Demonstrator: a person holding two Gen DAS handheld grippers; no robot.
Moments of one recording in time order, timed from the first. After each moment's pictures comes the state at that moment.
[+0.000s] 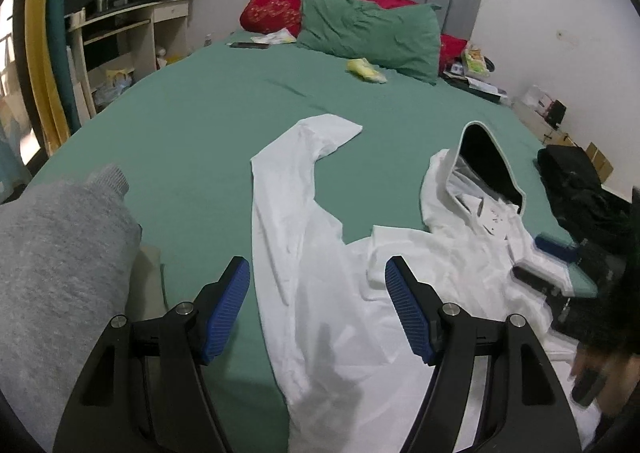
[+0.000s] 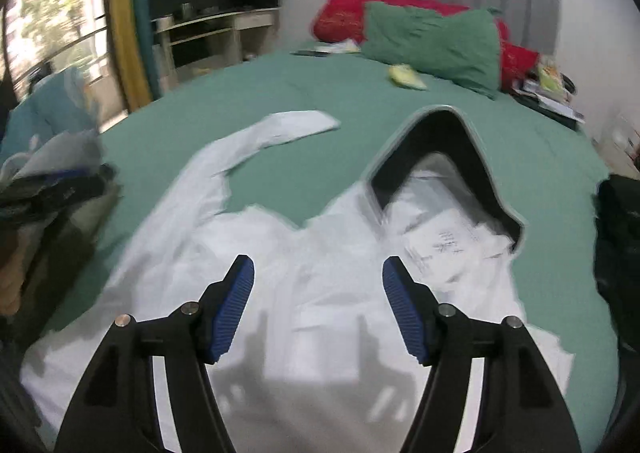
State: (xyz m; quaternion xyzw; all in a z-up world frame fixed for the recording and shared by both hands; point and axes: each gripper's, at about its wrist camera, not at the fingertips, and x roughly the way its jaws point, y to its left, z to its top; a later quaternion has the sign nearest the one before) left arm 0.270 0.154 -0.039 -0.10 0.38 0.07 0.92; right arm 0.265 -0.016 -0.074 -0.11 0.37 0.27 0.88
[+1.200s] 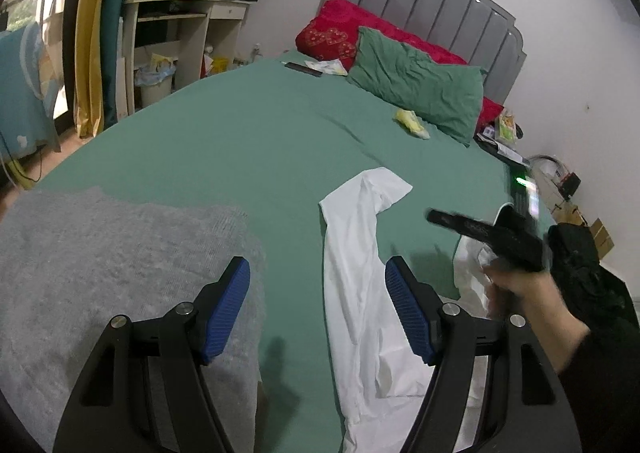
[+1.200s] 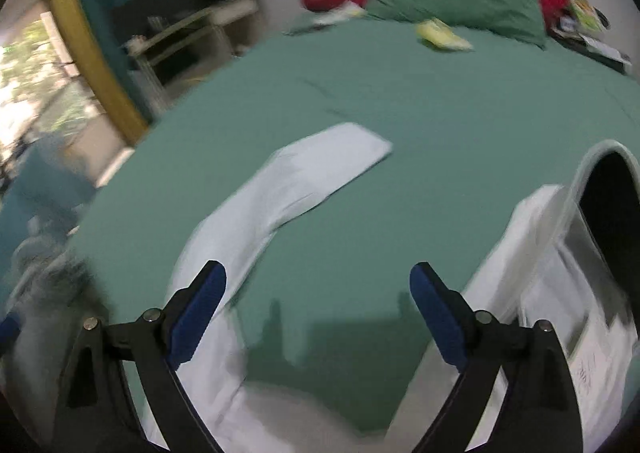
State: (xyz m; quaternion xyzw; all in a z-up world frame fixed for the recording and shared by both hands) left arm 0.254 0.249 -0.012 -0.20 0.33 0.12 0.92; right arm 0.459 0.095 -0.111 0.01 0.46 0.25 0.85
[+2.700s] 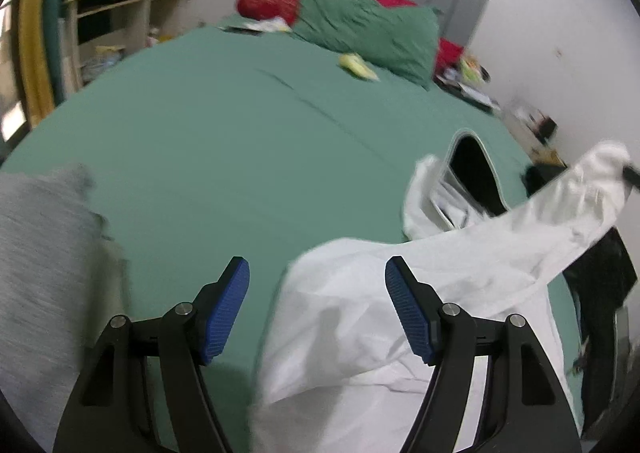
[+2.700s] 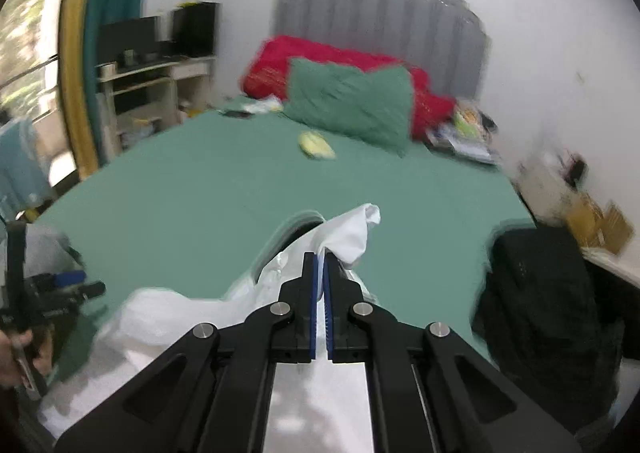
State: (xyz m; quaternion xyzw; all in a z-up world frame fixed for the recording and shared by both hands) left arm 0.299 0.147 -0.057 -0.15 0.39 0.03 0.91; right arm 0.284 -0.120 0.085 -0.10 0.31 0.12 0.94
